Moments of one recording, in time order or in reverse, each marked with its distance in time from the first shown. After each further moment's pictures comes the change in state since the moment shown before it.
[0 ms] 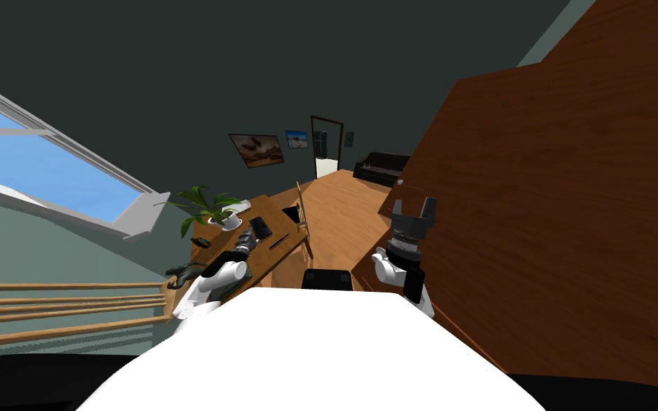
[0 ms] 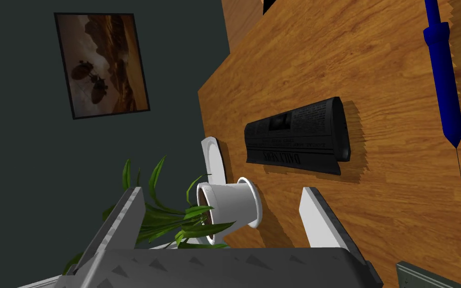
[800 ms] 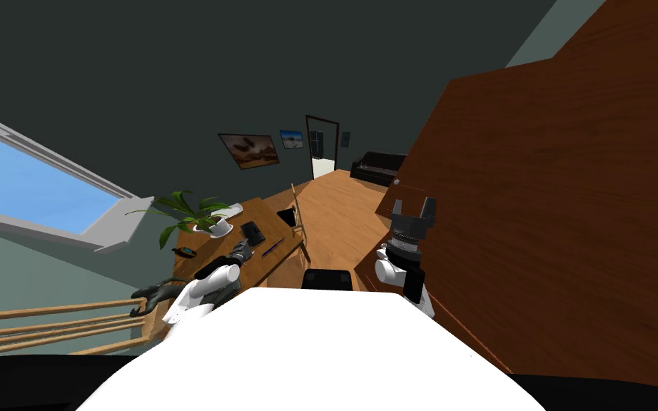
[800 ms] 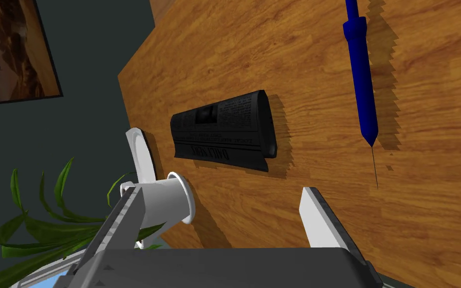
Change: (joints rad) left arm -0.013 0.024 0.068 0.126 0.058 0.183 0.022; right arm 0.000 0.000 0.000 0.000 0.000 0.000 0.000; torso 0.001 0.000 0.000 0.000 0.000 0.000
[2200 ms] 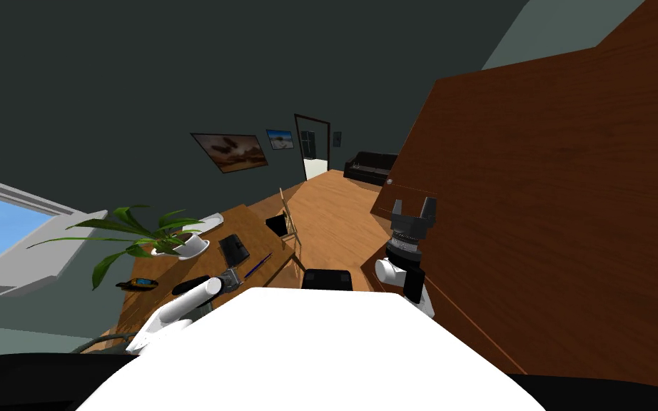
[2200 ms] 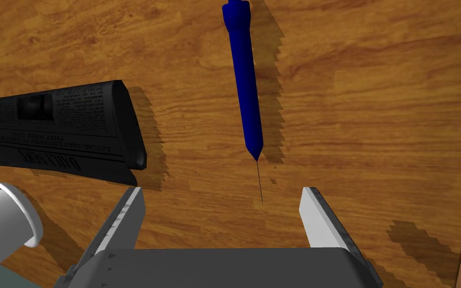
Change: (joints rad) left arm 0.020 0.053 0.118 0.236 0.132 0.331 0.030; right arm 0.000 0.000 0.000 0.000 0.000 0.000 0.000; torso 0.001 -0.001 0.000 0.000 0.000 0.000
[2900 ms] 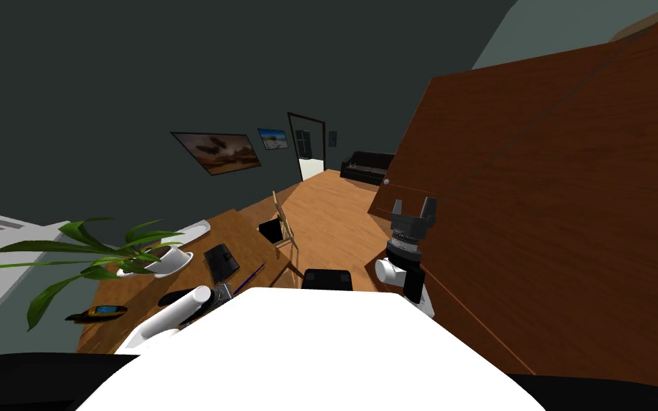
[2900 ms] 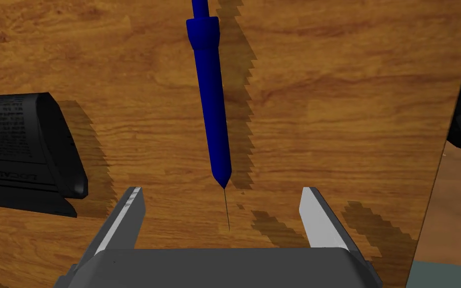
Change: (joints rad) left arm 0.004 0.030 0.054 0.126 0.057 0.157 0.008; right arm 0.000 0.000 0.000 0.000 0.000 0.000 0.000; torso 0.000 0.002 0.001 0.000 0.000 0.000
